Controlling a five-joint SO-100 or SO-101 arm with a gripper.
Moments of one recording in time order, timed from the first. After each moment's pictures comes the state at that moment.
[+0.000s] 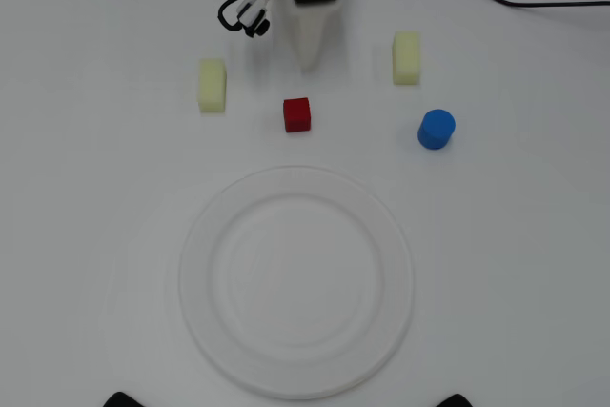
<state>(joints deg) -5.9 188.1 176.3 77.3 -7.0</state>
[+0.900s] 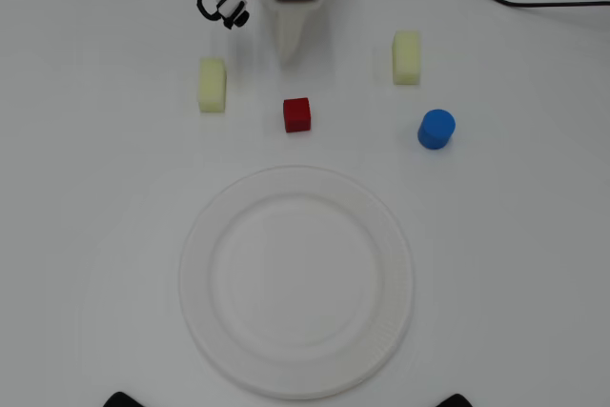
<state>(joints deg) -2.3 169.0 160.1 72.8 -11.5</state>
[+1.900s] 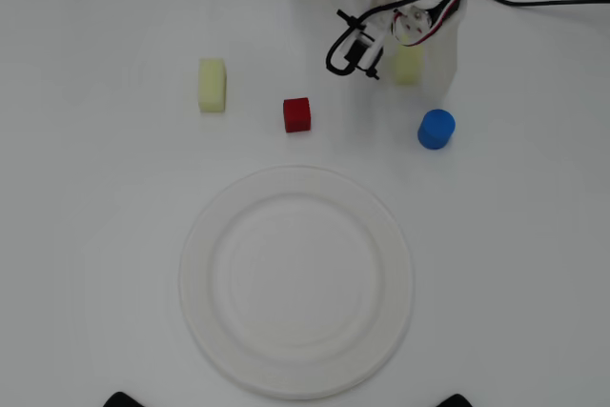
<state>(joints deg) -36.7 108.2 114.3 73.7 -11.0</state>
